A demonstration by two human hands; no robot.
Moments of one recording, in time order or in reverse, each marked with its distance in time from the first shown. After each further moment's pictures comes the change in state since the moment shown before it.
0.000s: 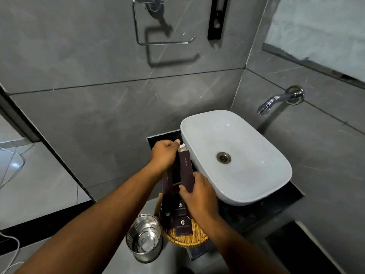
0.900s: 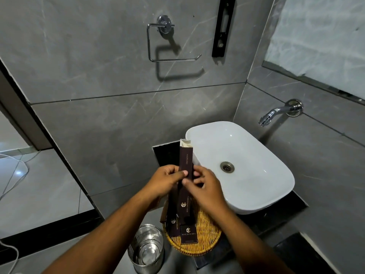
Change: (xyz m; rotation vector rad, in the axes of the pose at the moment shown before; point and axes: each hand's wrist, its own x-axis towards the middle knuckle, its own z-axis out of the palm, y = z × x) left_hand -0.055 -0.020 -0.036 -0.188 -0.362 -0.044; right_hand 0.017 -0.016 -0.024 0.455 -0.052 0.008
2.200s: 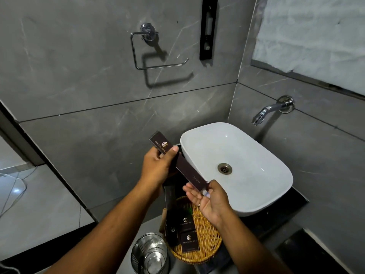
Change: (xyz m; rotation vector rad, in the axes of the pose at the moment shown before) left_hand 0.018 0.051 0.012 -0.190 0.291 0.194; right_hand 0.014 0.029 -0.009 1.216 -0.137 0.587
